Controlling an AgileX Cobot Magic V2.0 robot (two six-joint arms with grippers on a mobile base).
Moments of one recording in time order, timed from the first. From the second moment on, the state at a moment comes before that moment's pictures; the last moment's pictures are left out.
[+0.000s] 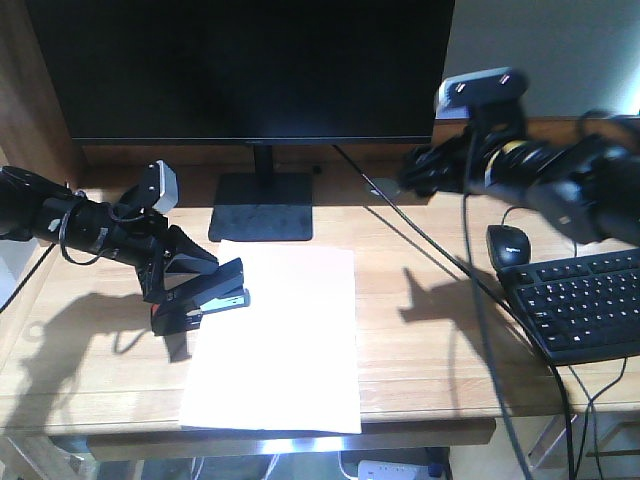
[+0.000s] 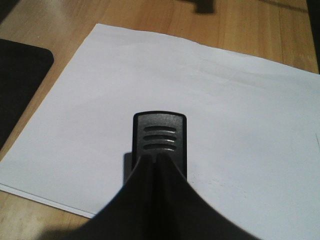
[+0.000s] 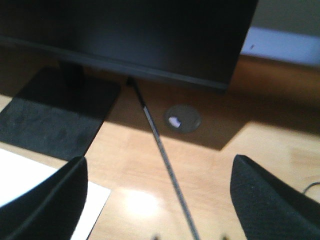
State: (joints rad) left arm 0.01 2.16 -1.44 -1.14 1.08 1.97; right arm 0.25 1.67 -1.14 -0.49 0.02 0.42
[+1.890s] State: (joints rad) left arm 0.01 2.16 -1.44 -1.14 1.08 1.97; right arm 0.25 0.24 -0.19 -0.46 0.08 0.52
